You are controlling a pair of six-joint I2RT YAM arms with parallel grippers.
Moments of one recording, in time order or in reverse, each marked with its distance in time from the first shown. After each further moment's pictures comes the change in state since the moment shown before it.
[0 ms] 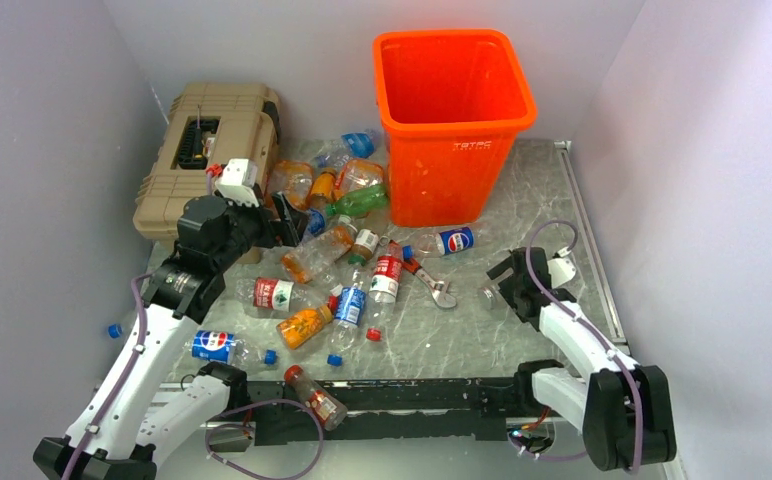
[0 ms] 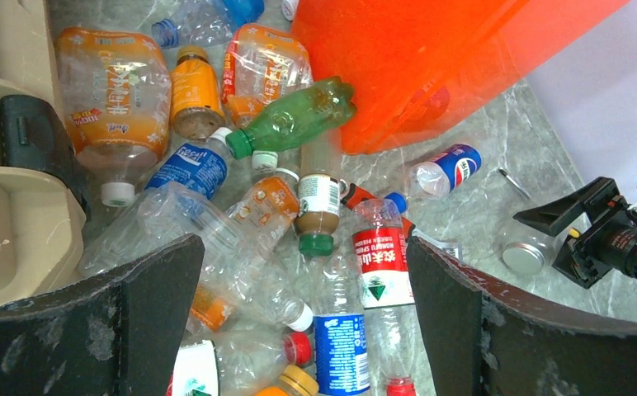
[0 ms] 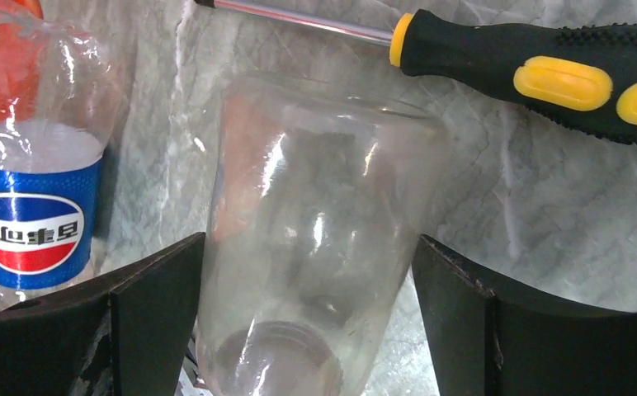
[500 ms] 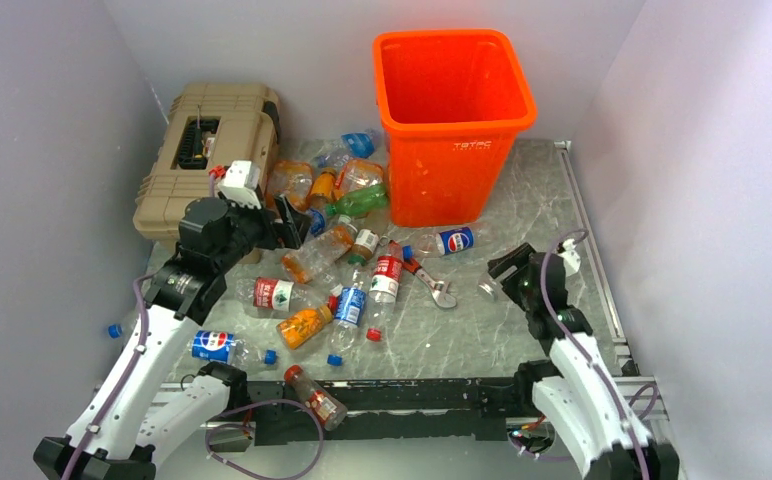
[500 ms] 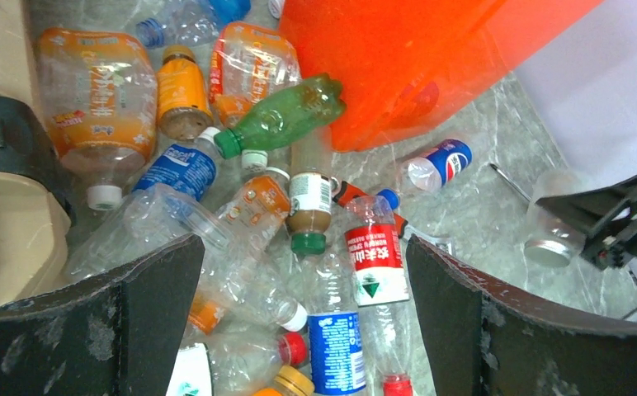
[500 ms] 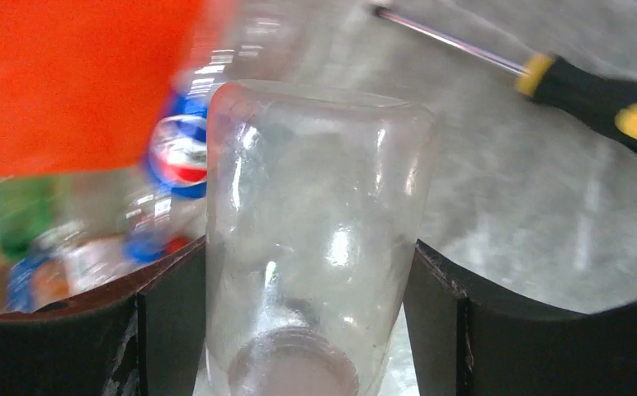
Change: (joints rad) left arm -0.006 -0.004 -0.014 0.018 0.016 0.000; right arm -0.021 -0.221 -0.029 0.014 -0.124 -0.113
